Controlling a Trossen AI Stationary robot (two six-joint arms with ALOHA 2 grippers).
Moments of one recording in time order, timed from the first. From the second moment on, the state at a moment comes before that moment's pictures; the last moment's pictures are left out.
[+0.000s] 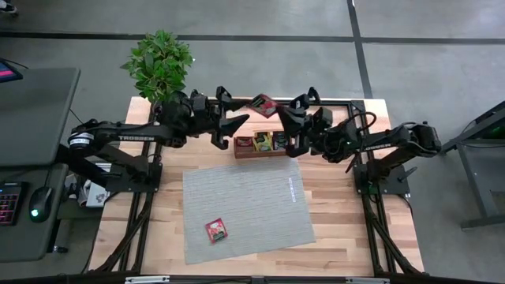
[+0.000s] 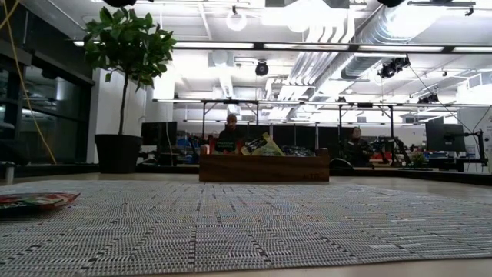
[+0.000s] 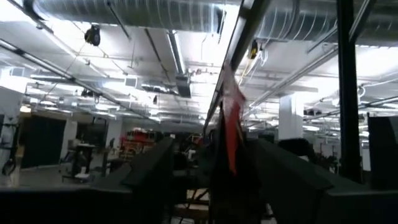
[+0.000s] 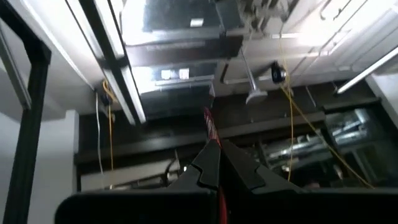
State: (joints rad) left arm 0.18 1.31 0.96 0.95 0.12 -0.16; right arm -0.01 1.44 0.96 1.31 0.20 0.10
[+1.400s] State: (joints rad) left arm 0.18 1.31 1.00 0.84 0.08 -0.16; right arm -0.01 1.46 0.96 1.21 0.23 0.13
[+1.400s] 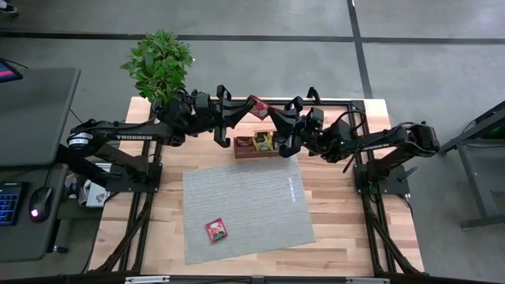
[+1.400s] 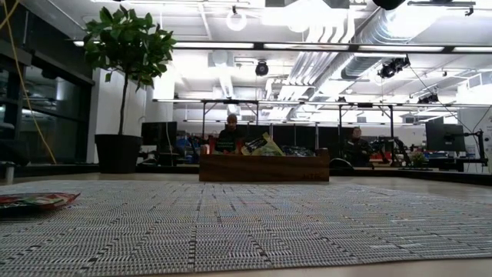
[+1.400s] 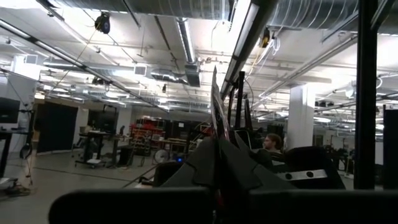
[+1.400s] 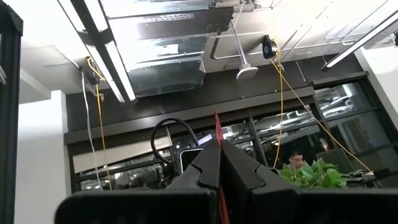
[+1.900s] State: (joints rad) left arm 0.18 1.31 1.00 0.72 0.10 -0.11; right arm -0.01 1.40 0.96 1.20 0.17 0.07
